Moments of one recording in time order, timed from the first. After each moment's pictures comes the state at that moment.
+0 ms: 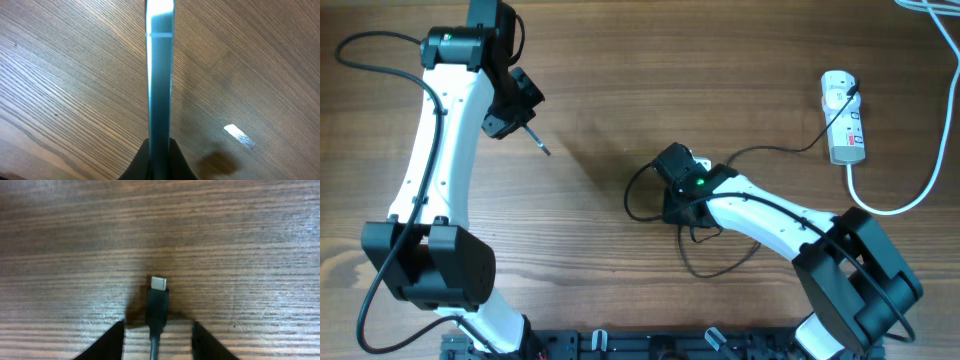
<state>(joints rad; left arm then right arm) -0.07 1.84 1.81 -1.38 -0.06 -0.74 0.68 1.76 0.95 -0.58 0.03 0.77</state>
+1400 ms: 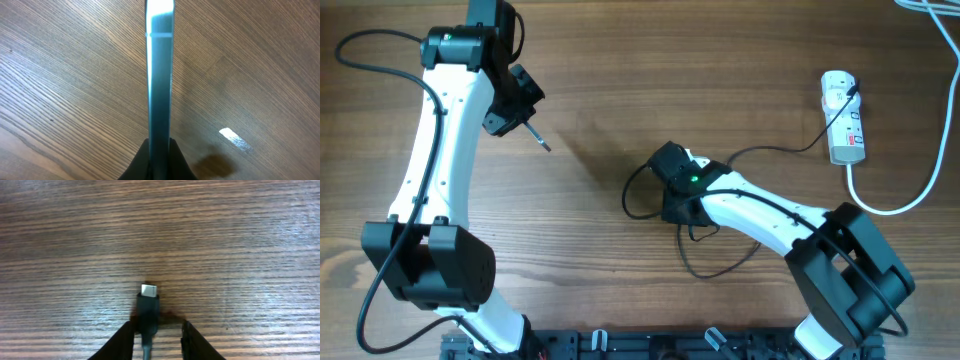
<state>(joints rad) -0.07 1.84 1.81 -1.35 -0.06 -0.74 0.70 1.80 0.99 -0.63 0.06 0.78</state>
